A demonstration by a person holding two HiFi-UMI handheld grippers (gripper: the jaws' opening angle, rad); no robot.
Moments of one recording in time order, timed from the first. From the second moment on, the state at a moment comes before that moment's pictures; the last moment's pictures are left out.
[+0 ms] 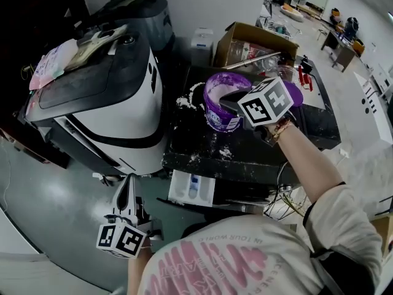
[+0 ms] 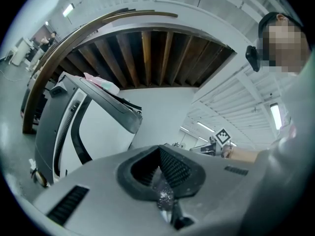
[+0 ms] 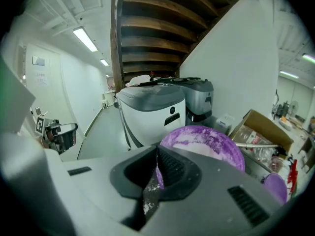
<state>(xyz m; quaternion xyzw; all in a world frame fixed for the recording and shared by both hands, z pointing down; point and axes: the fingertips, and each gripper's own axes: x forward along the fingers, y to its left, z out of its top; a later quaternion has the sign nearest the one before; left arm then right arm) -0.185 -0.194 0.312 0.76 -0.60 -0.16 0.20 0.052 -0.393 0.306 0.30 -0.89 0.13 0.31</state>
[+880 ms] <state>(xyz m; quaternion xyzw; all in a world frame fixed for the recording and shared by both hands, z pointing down) -0.153 -0.216 0.308 0.77 -0.59 -0.16 0.20 0.108 -0.403 0.299 0.41 -0.83 0.38 -0.03</state>
